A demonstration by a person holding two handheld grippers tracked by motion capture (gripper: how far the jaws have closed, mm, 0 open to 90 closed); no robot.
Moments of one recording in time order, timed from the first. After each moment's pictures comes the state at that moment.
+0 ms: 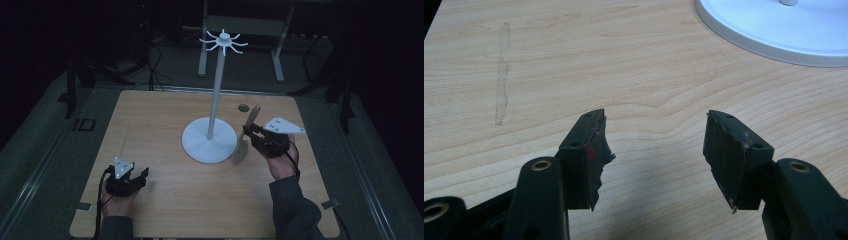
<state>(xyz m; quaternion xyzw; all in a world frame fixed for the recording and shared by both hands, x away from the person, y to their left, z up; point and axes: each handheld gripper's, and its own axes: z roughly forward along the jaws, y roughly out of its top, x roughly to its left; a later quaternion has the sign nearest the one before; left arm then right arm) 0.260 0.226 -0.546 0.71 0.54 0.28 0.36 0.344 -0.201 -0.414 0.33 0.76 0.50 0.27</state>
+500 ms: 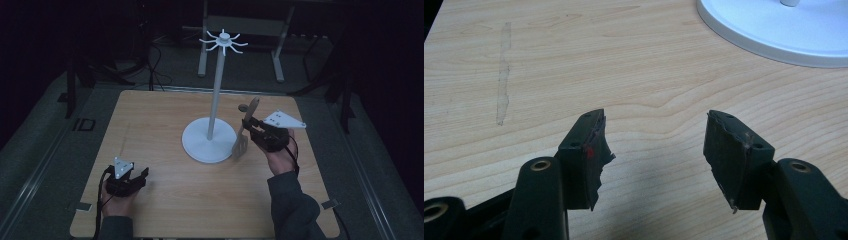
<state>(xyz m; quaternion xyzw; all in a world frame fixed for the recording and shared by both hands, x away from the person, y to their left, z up) 0.260 0.226 -0.546 0.71 0.54 0.28 0.36 0.351 -0.197 -0.400 0.32 0.75 0.51 0.27</state>
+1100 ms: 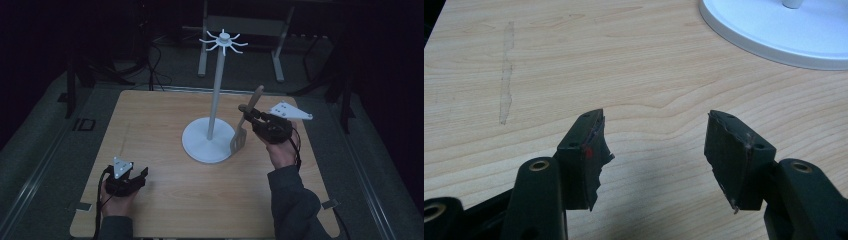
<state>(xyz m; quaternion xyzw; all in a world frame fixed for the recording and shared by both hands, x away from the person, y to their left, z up) 0.260 0.227 -0.546 0.70 0.54 0.28 0.37 0.360 -0.200 -0.379 0.33 0.73 0.54 0.26</state>
